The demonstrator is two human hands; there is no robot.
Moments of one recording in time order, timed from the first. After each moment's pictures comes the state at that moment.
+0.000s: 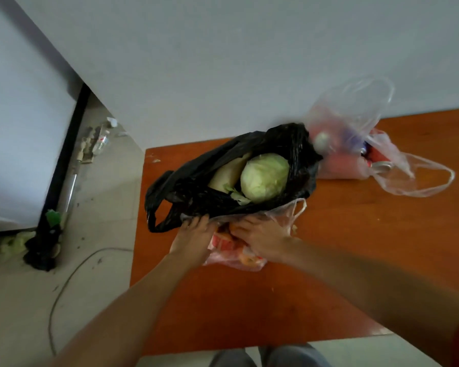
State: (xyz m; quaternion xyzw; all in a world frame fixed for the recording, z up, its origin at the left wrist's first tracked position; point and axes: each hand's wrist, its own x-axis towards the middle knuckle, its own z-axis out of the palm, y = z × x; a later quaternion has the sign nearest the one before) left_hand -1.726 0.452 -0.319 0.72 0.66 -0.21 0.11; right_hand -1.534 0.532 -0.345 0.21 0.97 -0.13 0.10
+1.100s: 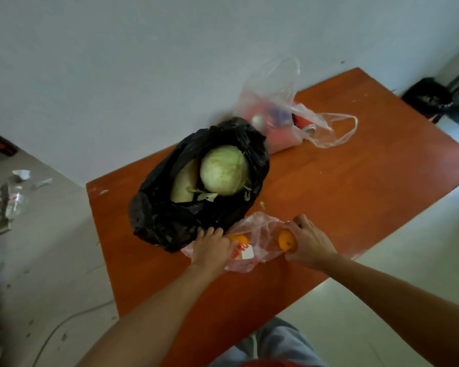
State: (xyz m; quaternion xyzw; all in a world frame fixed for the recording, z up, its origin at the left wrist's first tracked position) left_hand -1.675 0.447 -0.338 0.83 0.52 -0.17 0.12; right_hand -1.421 0.421 -0.342 0.66 0.72 -0.22 0.06
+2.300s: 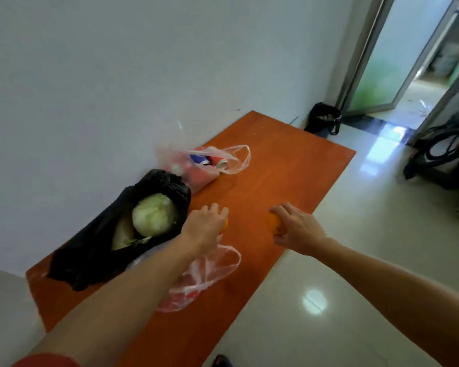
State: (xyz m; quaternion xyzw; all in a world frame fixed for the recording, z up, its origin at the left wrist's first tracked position) left_hand -1.516 0.441 -0.198 0.93 0.33 -0.10 -0.08; right_hand -1.288 0.331 -0.249 0.72 0.68 -0.08 -0.09
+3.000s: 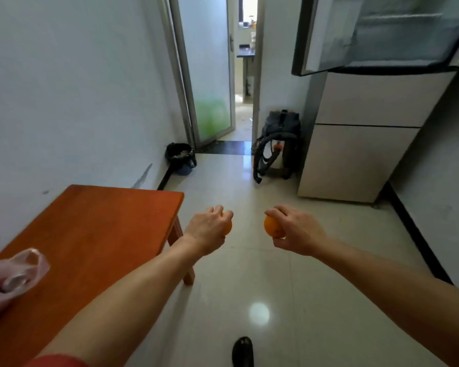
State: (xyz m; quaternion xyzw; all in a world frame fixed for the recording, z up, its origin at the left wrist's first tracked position) left_hand -1.039 0.269 -0.170 1.00 0.03 -0.03 -0.06; right_hand -0.918 0.052 -0.196 0.88 0.47 0.01 -0.05
